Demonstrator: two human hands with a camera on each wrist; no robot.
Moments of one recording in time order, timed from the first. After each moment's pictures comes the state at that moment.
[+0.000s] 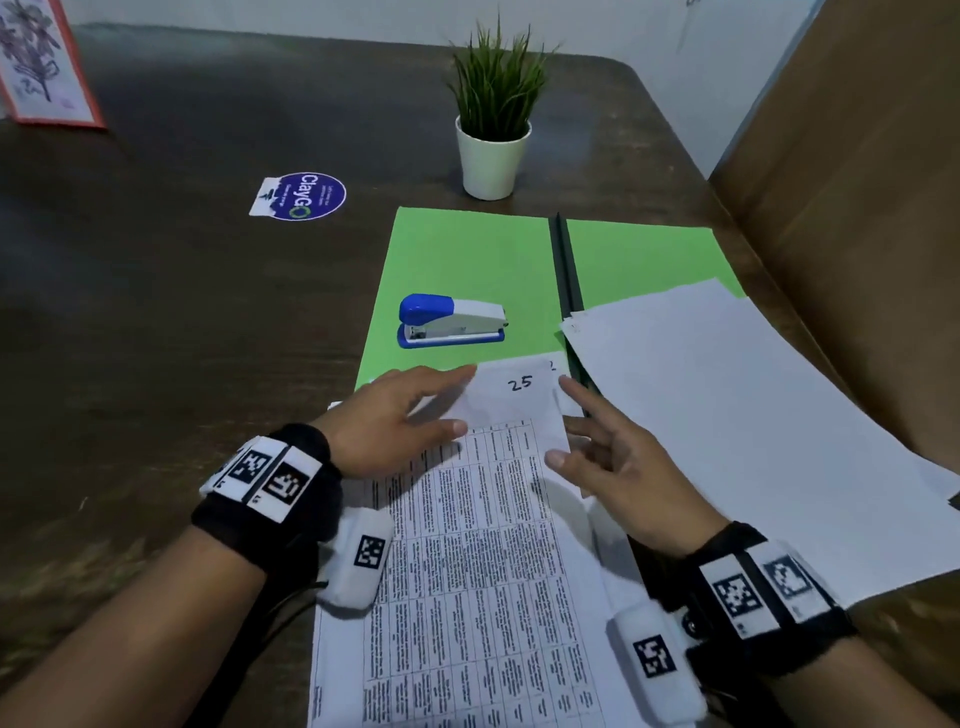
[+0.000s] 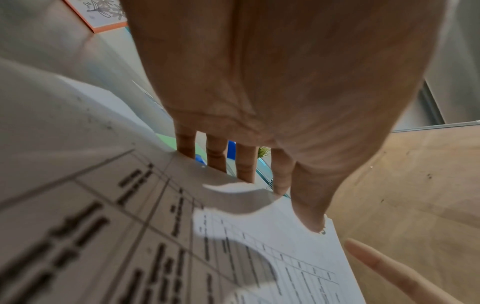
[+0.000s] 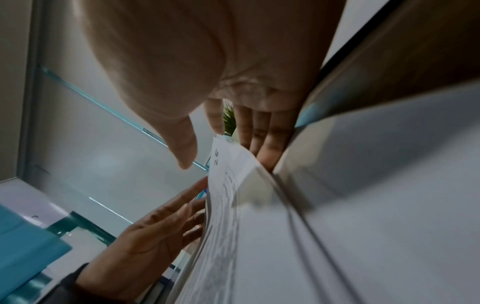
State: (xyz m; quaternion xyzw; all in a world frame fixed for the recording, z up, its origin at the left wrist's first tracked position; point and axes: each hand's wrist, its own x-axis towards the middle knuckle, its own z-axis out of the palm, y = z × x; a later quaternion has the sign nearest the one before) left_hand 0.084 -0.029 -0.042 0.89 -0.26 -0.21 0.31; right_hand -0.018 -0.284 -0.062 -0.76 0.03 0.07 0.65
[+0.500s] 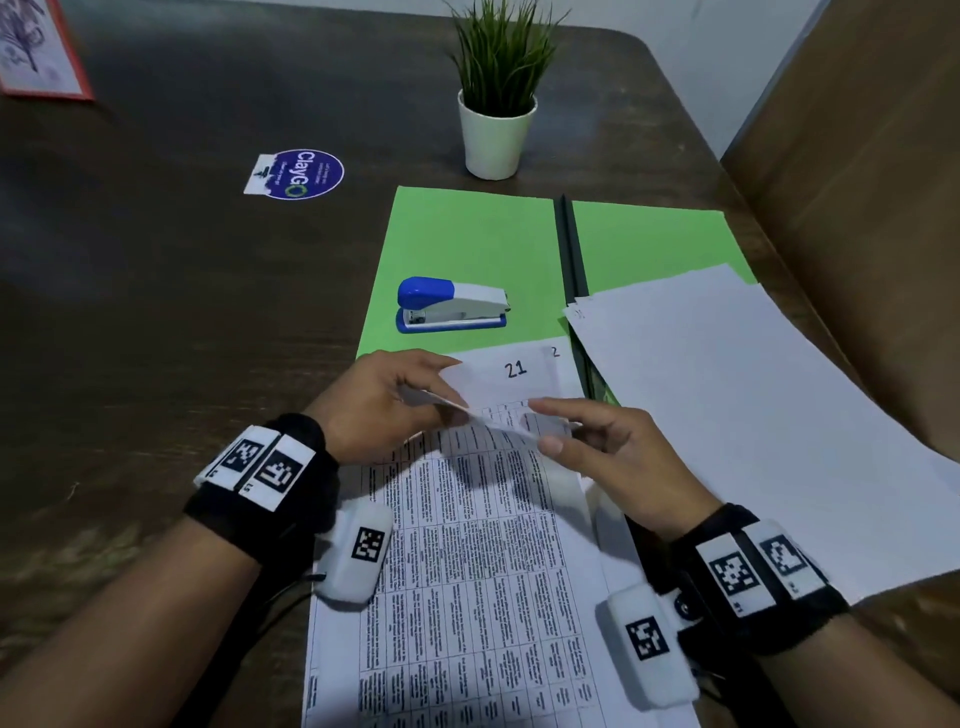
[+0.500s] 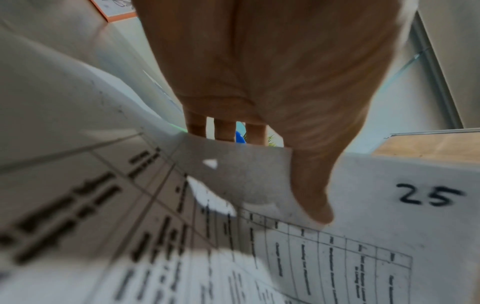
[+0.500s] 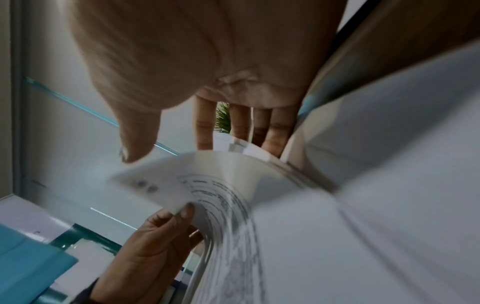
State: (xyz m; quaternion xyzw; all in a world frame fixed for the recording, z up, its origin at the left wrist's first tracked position) left_hand 0.084 -0.032 -0.050 0.82 -0.21 -0.19 0.50; right_hand -0.013 -0.282 -0.056 -0.74 0.00 0.07 0.67
